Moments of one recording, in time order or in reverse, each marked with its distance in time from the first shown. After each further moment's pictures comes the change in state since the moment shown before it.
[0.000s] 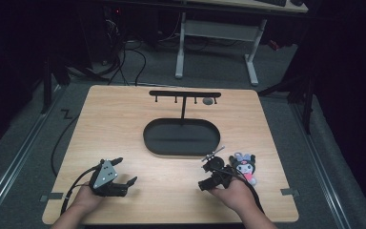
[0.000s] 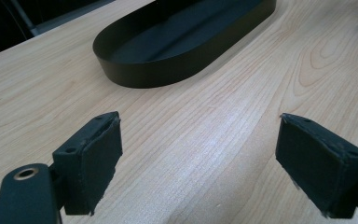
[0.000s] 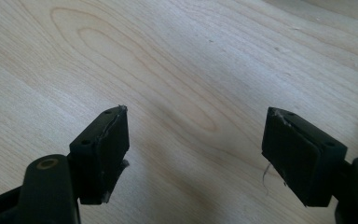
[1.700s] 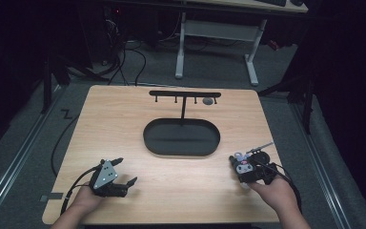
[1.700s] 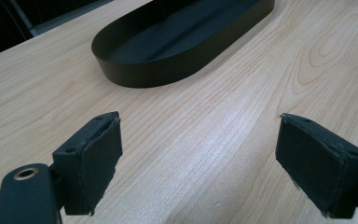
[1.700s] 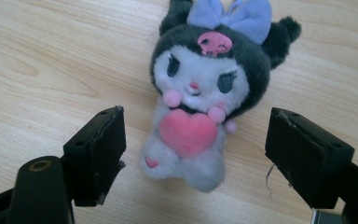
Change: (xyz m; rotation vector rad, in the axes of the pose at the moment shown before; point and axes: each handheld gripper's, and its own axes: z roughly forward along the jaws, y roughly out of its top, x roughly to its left) left arm -0.001 0.000 0.000 0.006 -0.002 0.007; right arm -0.090 -0.054 -0.050 -0.005 -0.144 0.253
